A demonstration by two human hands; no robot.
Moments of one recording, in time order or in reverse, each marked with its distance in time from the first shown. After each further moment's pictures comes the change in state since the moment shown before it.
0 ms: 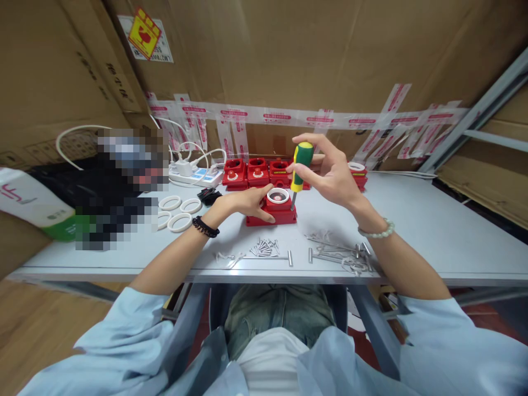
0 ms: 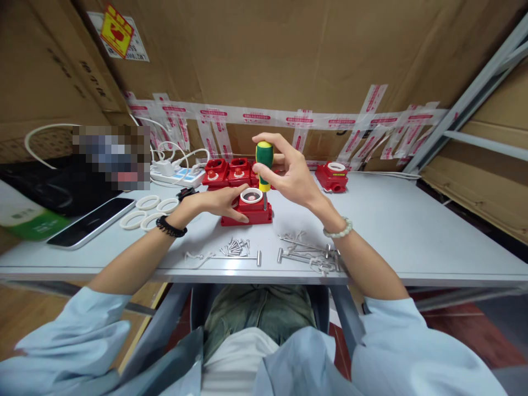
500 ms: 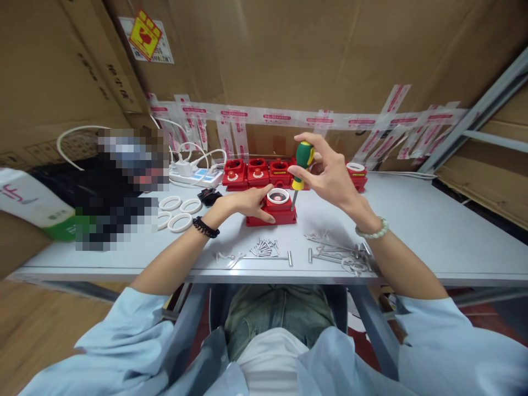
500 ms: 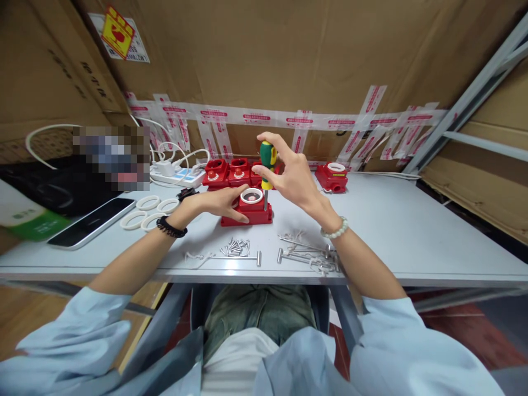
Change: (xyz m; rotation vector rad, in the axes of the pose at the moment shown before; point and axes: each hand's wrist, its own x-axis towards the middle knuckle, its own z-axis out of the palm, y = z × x) left_hand 0.000 -0.001 0.001 0.007 0.011 -0.032; right_hand 0.000 0.005 -0.001 -0.184 0.057 0.002
